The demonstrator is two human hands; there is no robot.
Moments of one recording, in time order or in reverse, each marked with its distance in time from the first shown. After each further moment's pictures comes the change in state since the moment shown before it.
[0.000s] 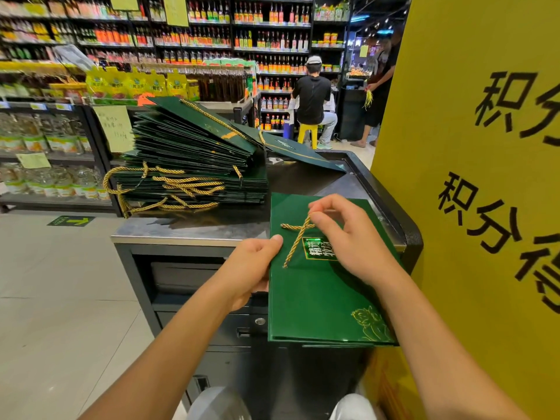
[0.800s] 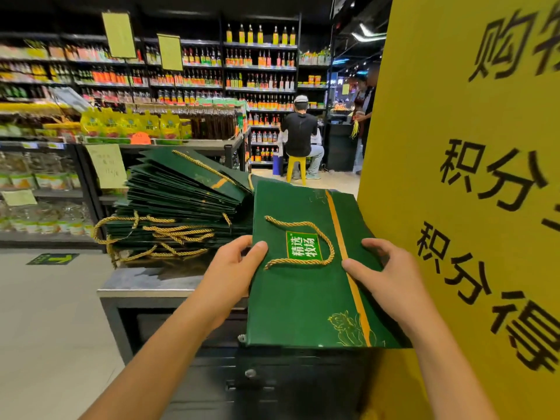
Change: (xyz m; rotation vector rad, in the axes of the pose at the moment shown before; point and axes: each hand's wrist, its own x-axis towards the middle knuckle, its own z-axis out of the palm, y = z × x) left_hand -0.004 0.061 -0.009 0.097 0.123 0.330; right_hand -0.012 -0.007 -0.058 -0.227 0.278 0.388
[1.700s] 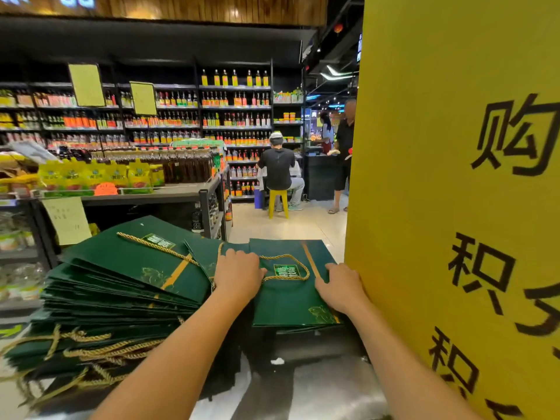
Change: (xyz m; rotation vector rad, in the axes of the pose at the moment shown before) left_hand 0.253 0.016 0.031 1.589 0.099 0.138; right_hand 0.230 0.017 0.066 -0.557 -0.164 0.042
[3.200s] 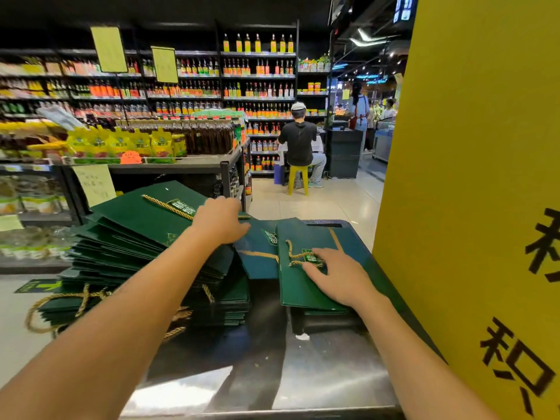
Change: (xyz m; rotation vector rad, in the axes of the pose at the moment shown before) left_hand 0.024 -0.088 -0.025 -0.165 -0.034 -0.078; right_hand -0.006 -0.023 0.037 -0.026 -0.047 -0.344
